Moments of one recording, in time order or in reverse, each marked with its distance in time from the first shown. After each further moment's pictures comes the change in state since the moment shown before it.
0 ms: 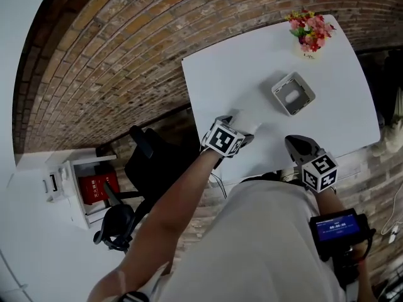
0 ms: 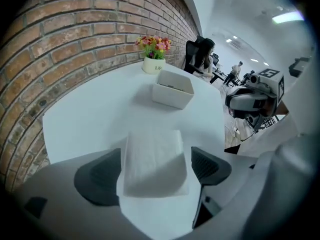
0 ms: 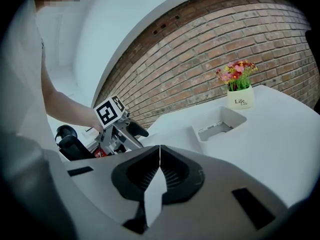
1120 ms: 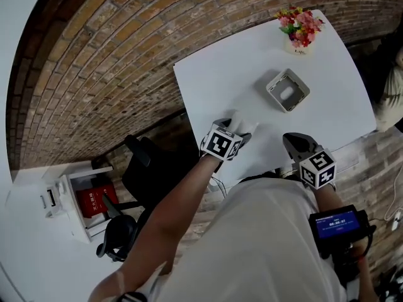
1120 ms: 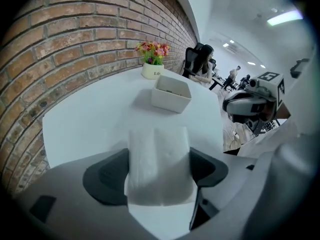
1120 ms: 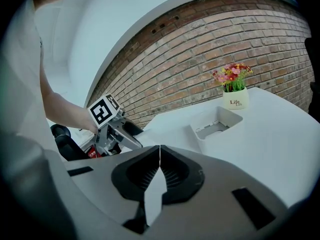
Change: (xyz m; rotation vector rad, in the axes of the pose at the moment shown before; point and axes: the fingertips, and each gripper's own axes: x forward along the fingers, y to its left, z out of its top) left arm -0.003 -0.003 0.001 0.009 -0.062 -0.011; right arm 0.000 0.004 -0.005 0.006 0.007 -0.083
